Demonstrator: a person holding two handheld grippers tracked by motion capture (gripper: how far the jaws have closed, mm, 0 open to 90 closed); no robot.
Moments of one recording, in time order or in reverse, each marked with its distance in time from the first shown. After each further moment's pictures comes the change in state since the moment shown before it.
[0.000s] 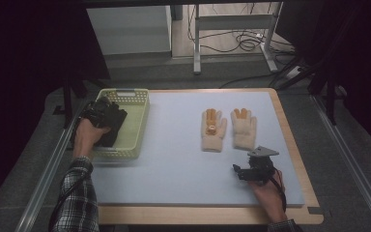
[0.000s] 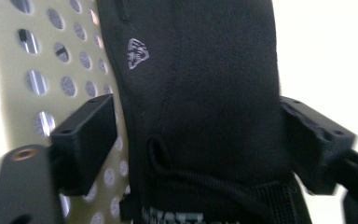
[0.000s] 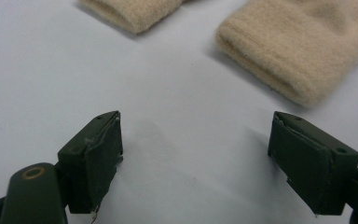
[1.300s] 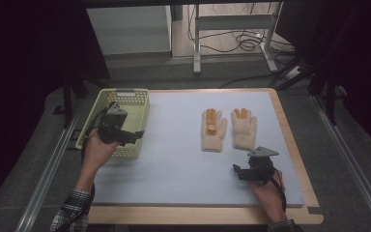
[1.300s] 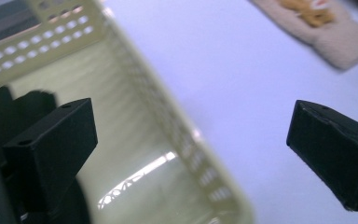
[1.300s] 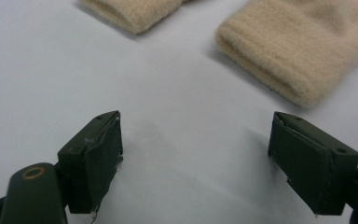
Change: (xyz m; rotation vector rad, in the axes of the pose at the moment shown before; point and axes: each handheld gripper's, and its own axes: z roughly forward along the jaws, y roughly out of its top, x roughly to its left) left arm -0.105 -0.059 -0.093 -0.501 -0.307 0.275; right arm 0.001 0.000 0.000 0.000 -0.004 -0.003
